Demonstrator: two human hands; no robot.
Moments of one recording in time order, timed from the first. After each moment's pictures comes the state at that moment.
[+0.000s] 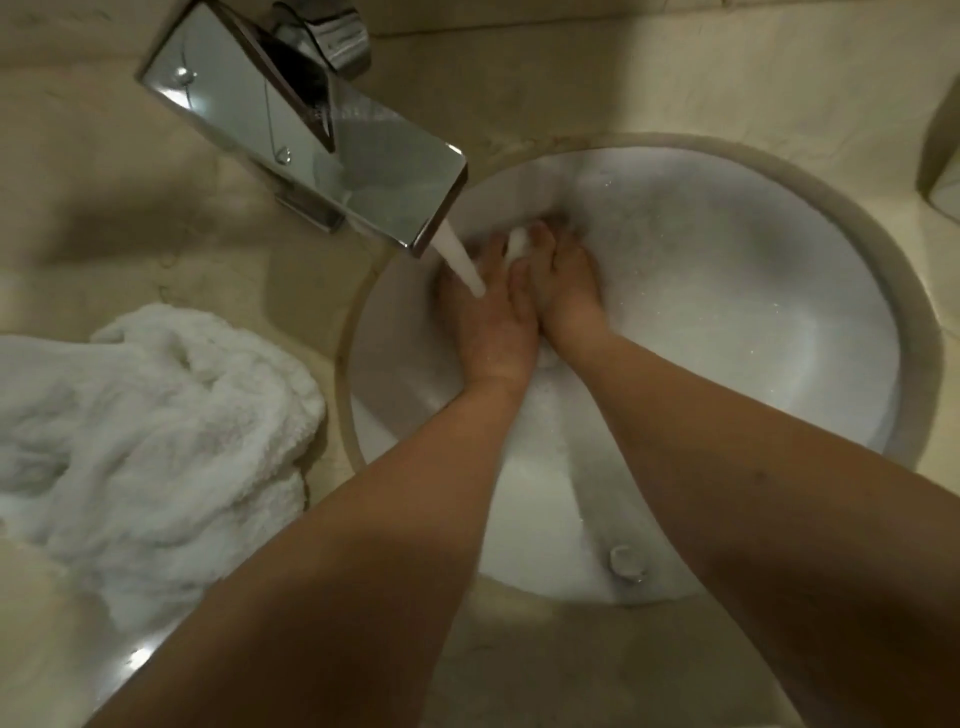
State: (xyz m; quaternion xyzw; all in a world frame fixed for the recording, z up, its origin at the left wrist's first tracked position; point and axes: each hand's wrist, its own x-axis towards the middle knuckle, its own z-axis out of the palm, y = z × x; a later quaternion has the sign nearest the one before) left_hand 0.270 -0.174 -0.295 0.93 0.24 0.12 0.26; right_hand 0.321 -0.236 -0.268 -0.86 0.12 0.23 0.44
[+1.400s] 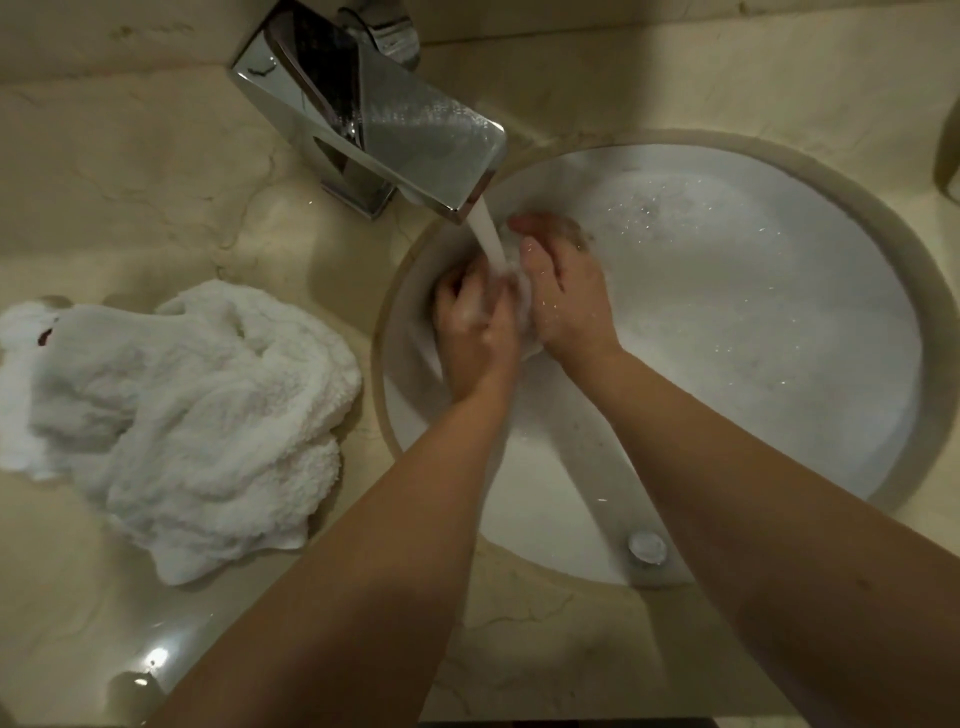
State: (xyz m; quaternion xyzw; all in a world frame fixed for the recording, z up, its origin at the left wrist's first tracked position) left_hand 0.236 -0.148 -0.246 0.79 0.31 0.05 0.52; right_hand 0.288 -0.227 -0.245 -0.86 -0.06 0.07 0.50
